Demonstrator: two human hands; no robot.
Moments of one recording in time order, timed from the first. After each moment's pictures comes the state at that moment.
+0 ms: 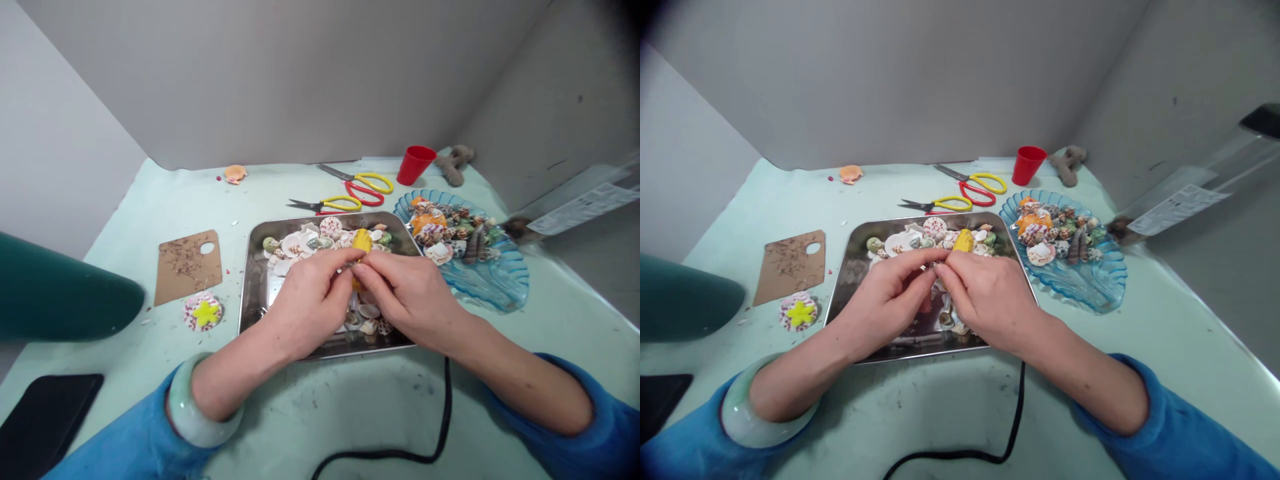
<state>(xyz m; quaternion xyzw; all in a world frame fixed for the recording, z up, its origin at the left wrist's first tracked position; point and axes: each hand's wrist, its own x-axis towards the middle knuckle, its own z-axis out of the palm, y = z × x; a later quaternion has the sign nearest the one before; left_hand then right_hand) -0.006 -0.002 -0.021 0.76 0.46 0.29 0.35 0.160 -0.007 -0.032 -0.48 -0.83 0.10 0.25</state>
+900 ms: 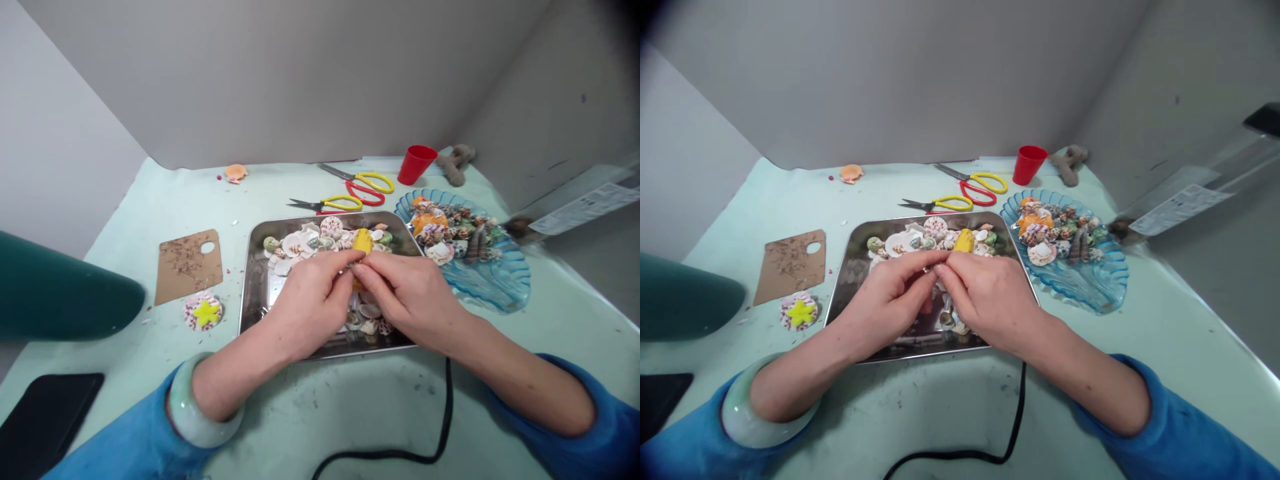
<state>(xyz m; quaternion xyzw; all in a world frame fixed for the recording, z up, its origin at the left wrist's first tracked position) -0.006 -0.002 -0.022 0.77 0.45 0.29 0.35 0.160 -0.009 -0.031 -0.49 -0.83 0.10 0.25</state>
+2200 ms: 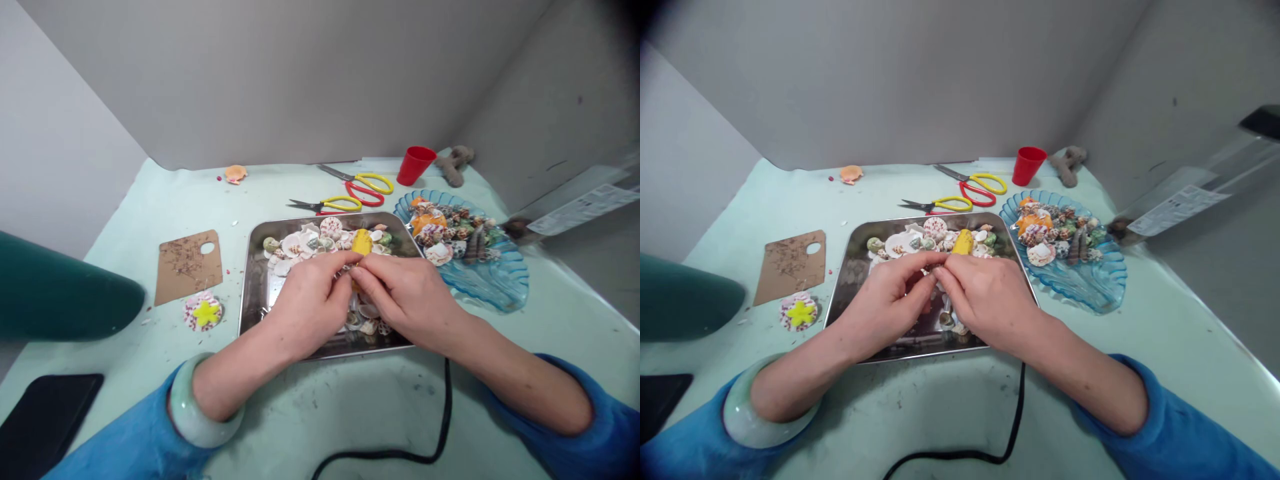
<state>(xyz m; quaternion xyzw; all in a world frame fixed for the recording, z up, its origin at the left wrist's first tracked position) -0.005 -0.002 -0.017 0.77 0.47 0.27 0.32 0.159 -0.009 -0.029 -0.49 -0.84 0.08 0.22</state>
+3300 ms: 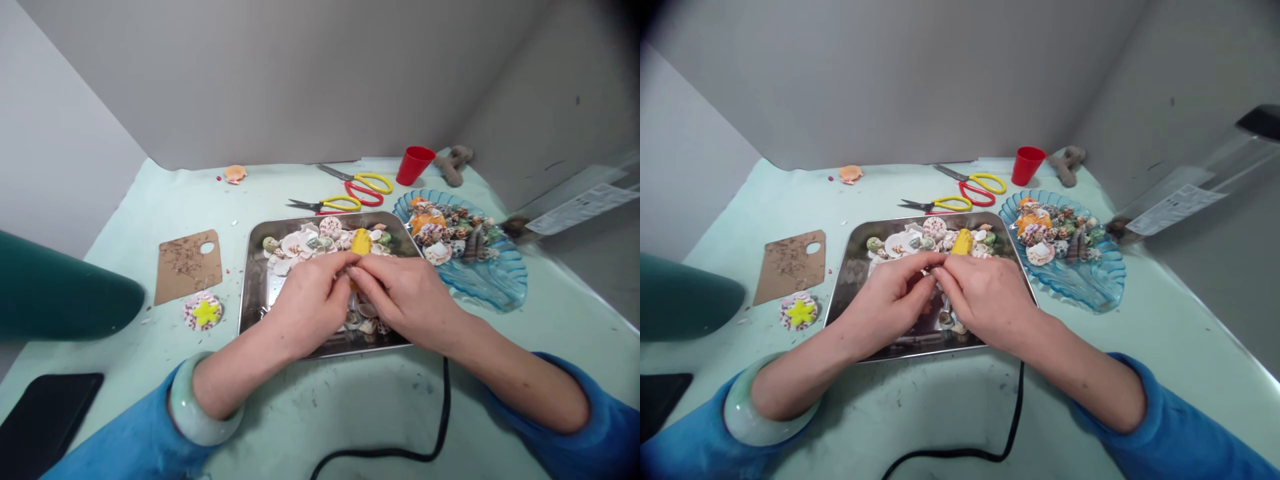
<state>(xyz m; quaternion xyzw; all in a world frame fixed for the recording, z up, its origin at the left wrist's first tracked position) -0.004 -0.002 -0.017 0.78 0.46 0.27 0.32 0.159 -0.009 -0.031 -0.49 -0.84 0.08 0.20</state>
